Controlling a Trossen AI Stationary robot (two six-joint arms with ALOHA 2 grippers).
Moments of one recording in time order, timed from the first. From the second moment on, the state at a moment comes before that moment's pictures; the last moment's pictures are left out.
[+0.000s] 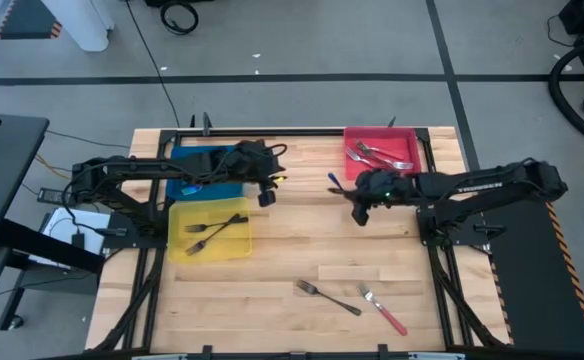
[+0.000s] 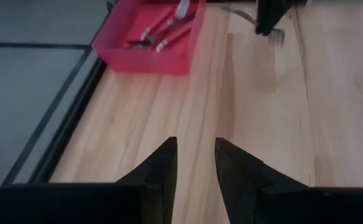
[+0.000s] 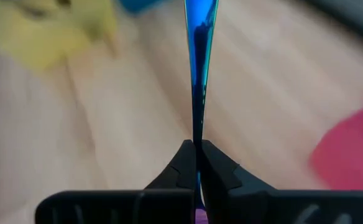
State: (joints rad) left arm 0.23 1.46 1.05 -0.18 -0.09 0.14; right arm -0.08 1.02 0.55 -0.24 0.23 0.38
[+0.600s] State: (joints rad) left arm 0.23 1.61 1.05 0.20 -0.08 -0.05; right arm -0.11 1.04 0.56 0.10 0.32 0.13
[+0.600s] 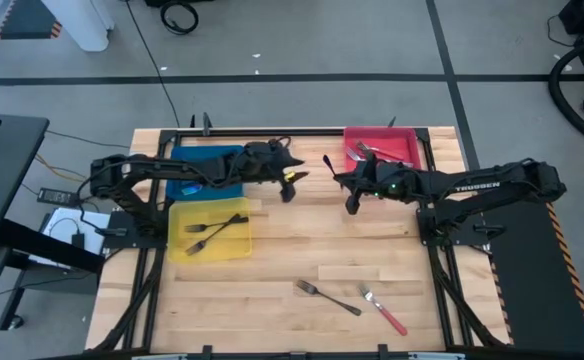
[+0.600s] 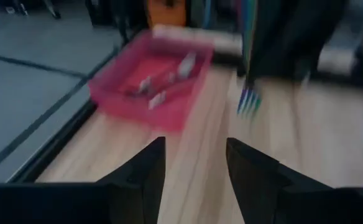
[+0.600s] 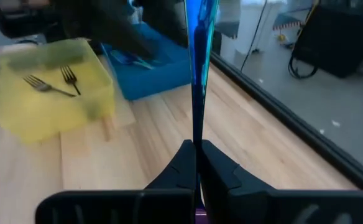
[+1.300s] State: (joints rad) left arm 0.18 1.72 1.05 0.66 -0.12 -0.25; right arm -0.11 1.08 0.56 0.30 0.38 0.08
